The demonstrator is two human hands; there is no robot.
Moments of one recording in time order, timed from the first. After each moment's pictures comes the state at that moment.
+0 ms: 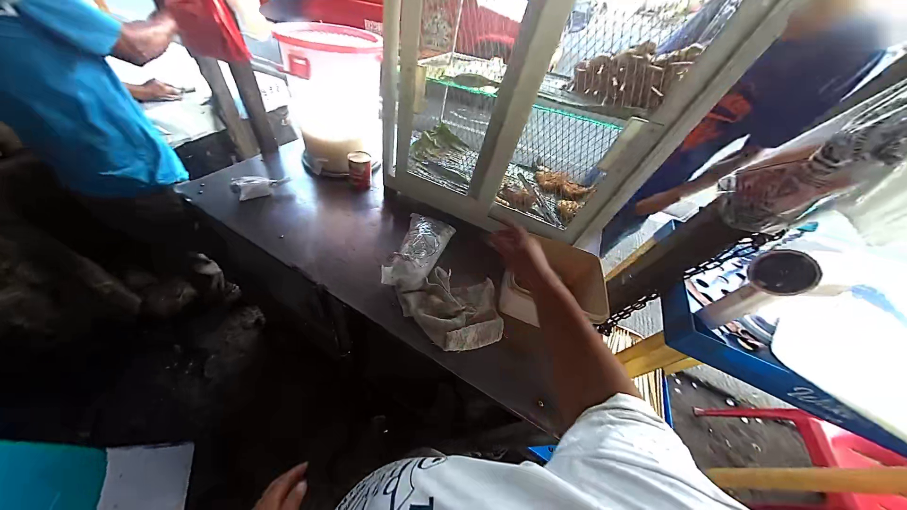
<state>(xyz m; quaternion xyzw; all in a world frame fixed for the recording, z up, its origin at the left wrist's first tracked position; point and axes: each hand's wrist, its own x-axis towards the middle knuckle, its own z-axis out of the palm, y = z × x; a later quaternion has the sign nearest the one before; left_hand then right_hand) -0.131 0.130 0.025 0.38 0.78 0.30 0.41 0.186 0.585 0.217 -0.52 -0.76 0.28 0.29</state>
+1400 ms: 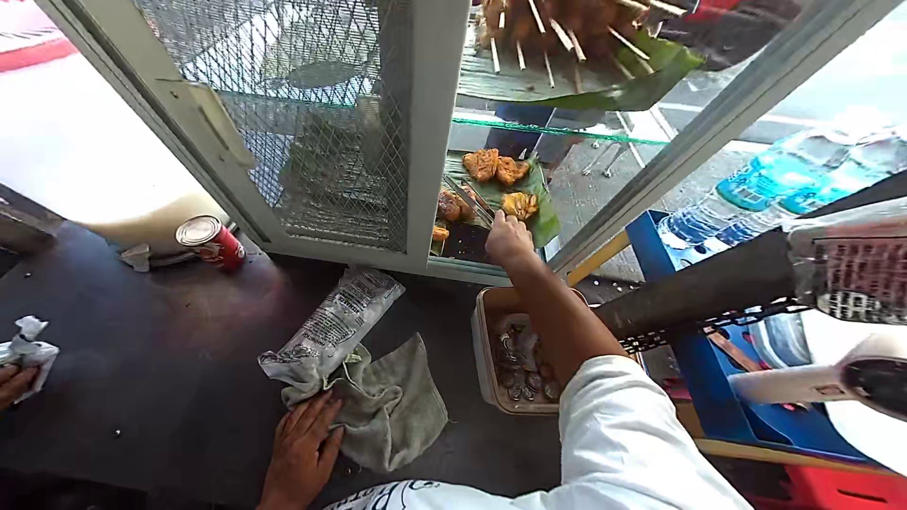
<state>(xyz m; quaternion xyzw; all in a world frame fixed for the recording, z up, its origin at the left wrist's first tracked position) -0.153 0.545 0.057 0.78 0.57 0.25 0.06 0.257 0.837 0.171 -0.79 -0.60 0.12 0.06</state>
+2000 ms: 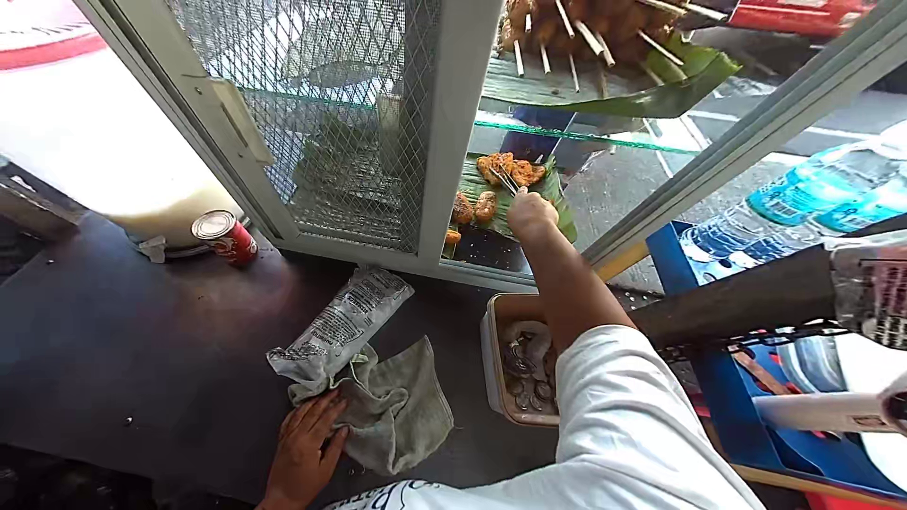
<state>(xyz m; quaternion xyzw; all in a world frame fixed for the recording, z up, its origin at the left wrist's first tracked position) -0.157 0.547 0.054 0.77 0.57 0.27 0.07 0.253 0.882 0.212 -0.84 -0.54 0.09 -0.01</state>
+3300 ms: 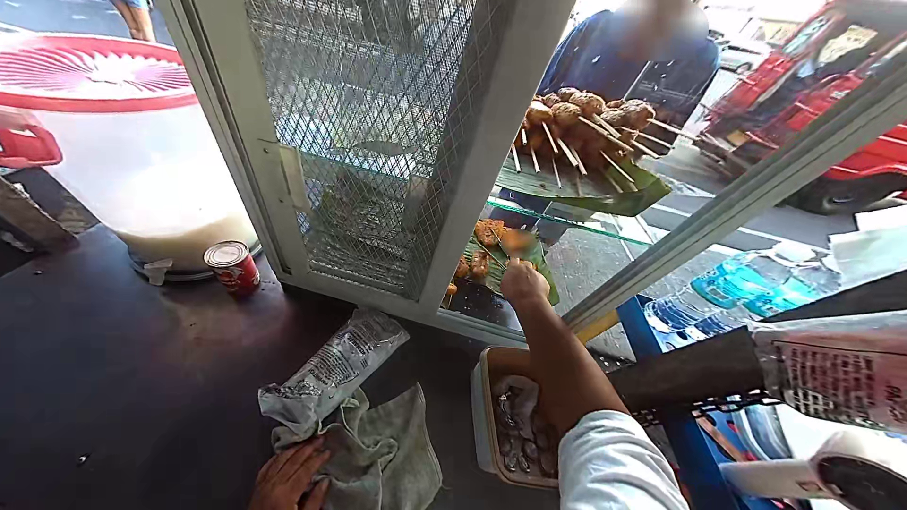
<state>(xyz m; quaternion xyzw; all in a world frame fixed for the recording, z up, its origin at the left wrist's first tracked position) -0.158 0.544 0.067 0.77 0.56 0.28 0.15 0.250 0.853 0.215 -0.84 -0.55 0.02 0.00</state>
